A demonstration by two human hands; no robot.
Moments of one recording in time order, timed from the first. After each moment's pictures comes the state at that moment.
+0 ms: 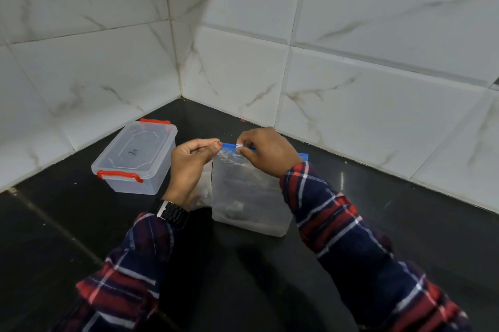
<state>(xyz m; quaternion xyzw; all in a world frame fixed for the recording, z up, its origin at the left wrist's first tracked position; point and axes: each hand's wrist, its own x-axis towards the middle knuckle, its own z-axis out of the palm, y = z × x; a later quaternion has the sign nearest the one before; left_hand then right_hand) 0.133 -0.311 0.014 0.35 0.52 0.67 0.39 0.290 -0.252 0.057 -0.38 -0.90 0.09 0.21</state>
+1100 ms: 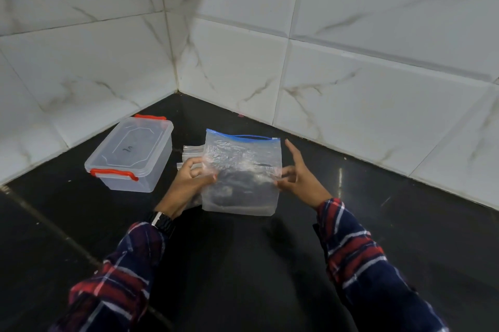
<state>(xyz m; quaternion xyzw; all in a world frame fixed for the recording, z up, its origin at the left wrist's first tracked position) 0.109 -0.305 -0.047 0.38 0.56 0.52 0.52 0.373 -0.244 -0.029 -0.45 -0.71 0.47 0.28</state>
